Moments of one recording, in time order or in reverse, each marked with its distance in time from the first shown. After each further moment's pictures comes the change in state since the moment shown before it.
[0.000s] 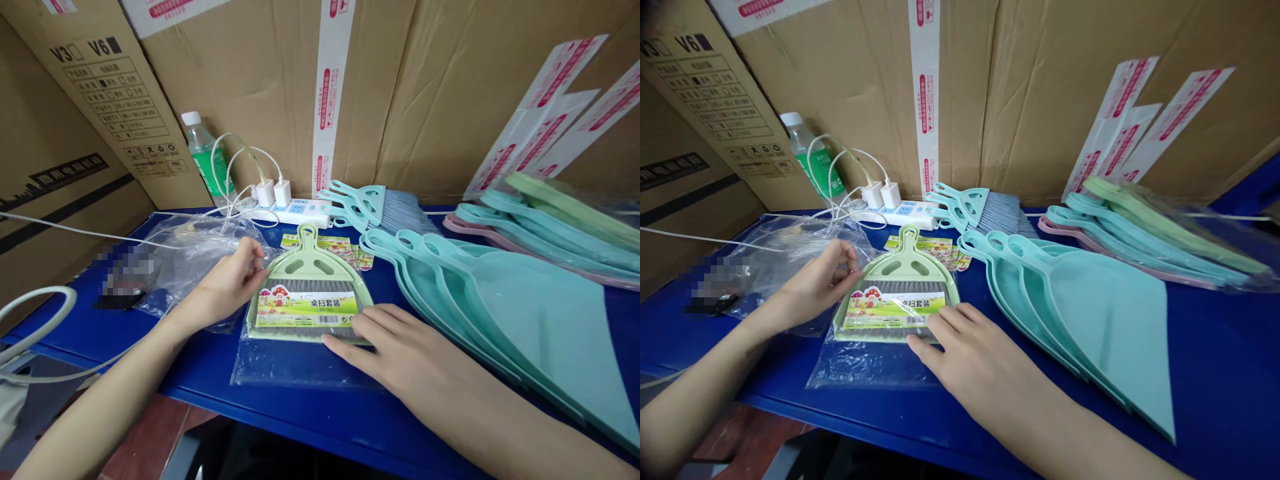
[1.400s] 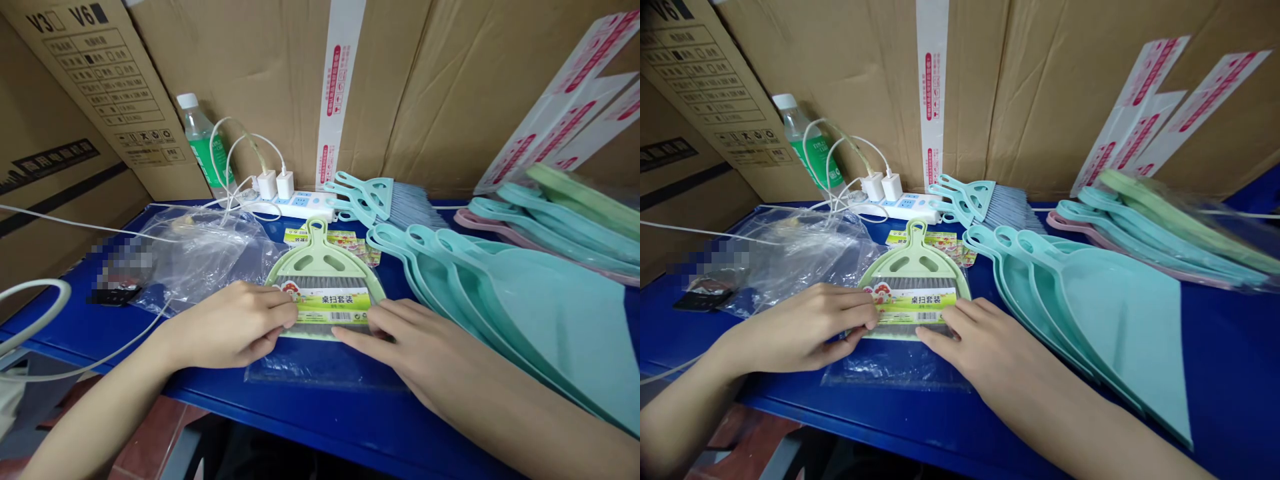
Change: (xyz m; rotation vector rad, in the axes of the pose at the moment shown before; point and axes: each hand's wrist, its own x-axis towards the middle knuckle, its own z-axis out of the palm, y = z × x) left_hand -0.018 0.033 -0.008 0.291 -0.414 0.473; right_hand -0.002 0.011 0.003 0.100 0.012 0.030
